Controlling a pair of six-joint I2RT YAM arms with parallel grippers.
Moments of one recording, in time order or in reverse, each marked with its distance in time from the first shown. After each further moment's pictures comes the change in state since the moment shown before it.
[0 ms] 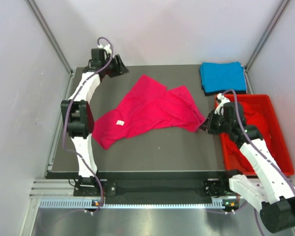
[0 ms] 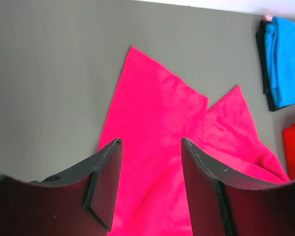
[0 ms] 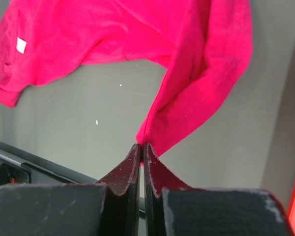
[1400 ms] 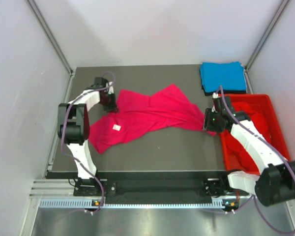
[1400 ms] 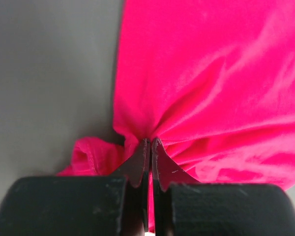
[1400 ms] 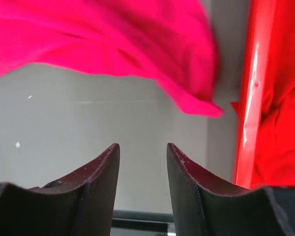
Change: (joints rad) left arm 0.002 -0.085 -0.476 -0.175 -0.144 0.127; right arm 0.000 0.271 0.067 -0.079 0.260 -0.048
